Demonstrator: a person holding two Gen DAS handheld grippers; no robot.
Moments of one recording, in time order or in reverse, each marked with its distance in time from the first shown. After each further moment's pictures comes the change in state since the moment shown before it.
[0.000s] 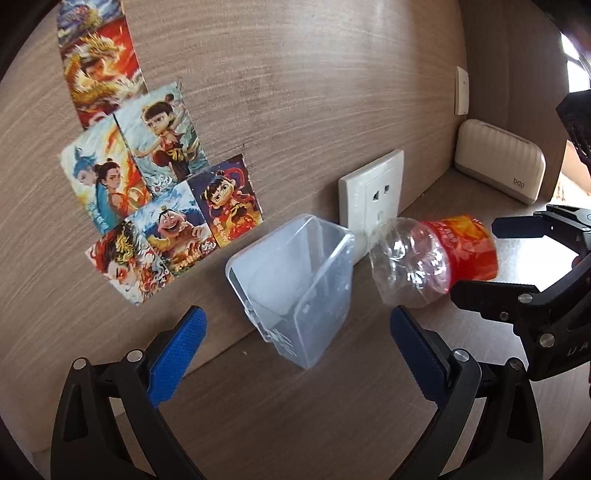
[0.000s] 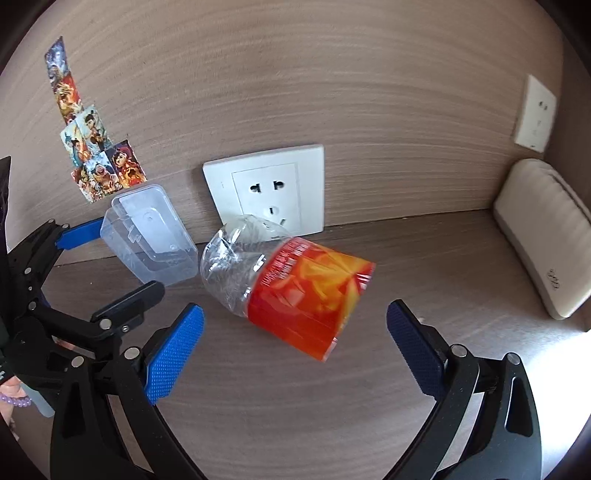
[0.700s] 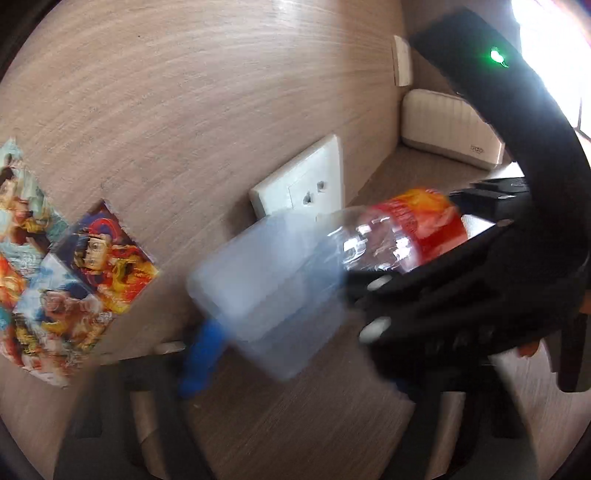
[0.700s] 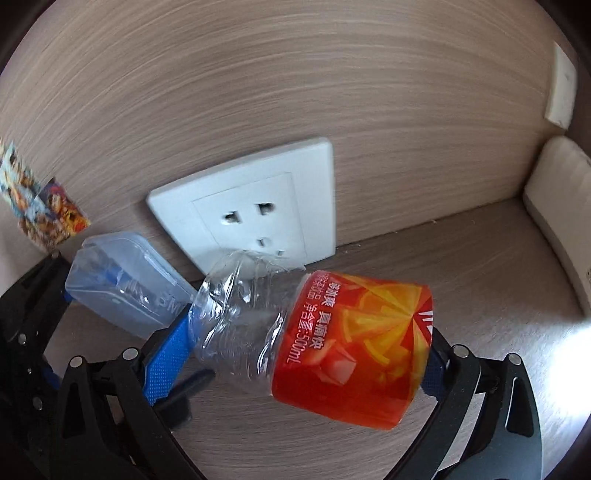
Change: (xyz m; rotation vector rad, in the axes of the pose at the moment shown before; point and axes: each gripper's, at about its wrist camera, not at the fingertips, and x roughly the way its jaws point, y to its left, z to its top) left arm 0.031 -0.025 0.020 0.188 0.010 -0.131; right arm 0.047 -0.015 0.030 0.141 0.033 -0.035
